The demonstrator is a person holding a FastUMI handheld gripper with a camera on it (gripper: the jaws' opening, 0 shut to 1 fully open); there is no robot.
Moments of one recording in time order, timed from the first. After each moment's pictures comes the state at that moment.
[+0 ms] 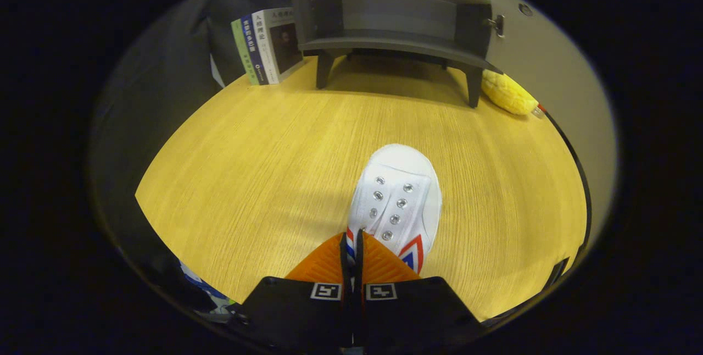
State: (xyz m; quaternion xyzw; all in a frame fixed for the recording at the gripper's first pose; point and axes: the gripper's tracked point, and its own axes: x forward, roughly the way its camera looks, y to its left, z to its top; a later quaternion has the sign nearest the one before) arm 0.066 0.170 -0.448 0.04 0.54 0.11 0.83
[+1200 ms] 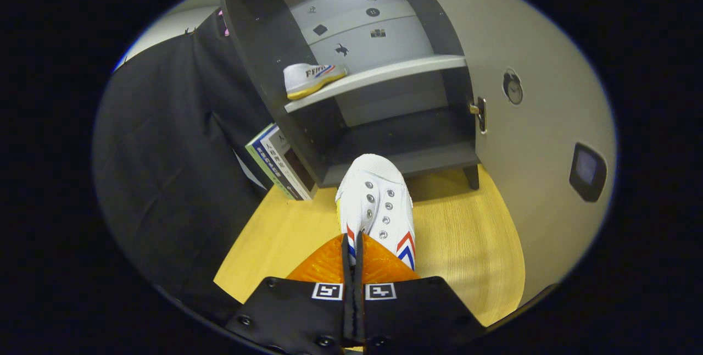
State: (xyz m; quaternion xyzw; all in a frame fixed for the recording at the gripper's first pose) arm 0.214 0.153 -0.251 0.19 0.37 0.14 0.90
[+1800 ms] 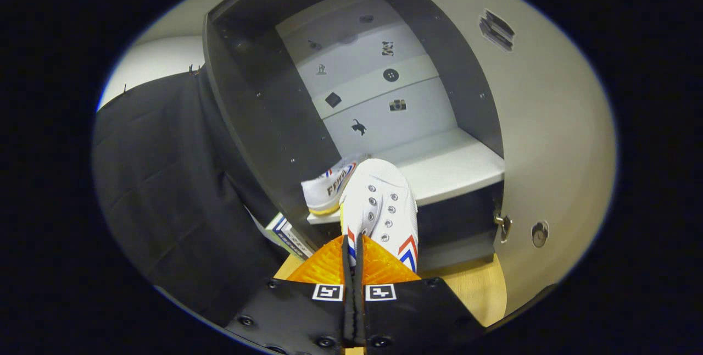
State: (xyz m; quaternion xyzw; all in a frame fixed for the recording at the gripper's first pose) arm 0.355 0.143 -0.131 0.23 0.25 0.13 0.93
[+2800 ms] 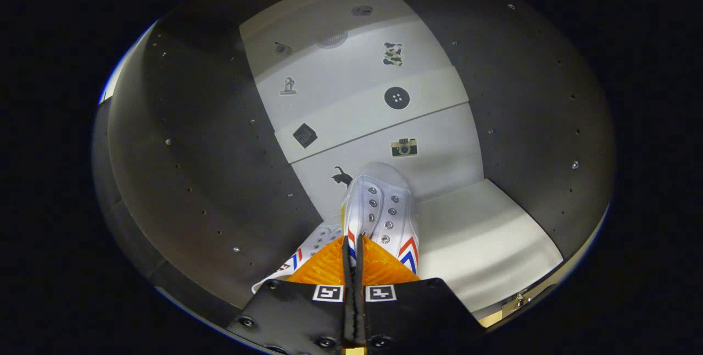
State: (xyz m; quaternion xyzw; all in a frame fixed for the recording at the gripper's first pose) arm 0.545 0.150 -0.148 0.21 0.24 0.09 0.94
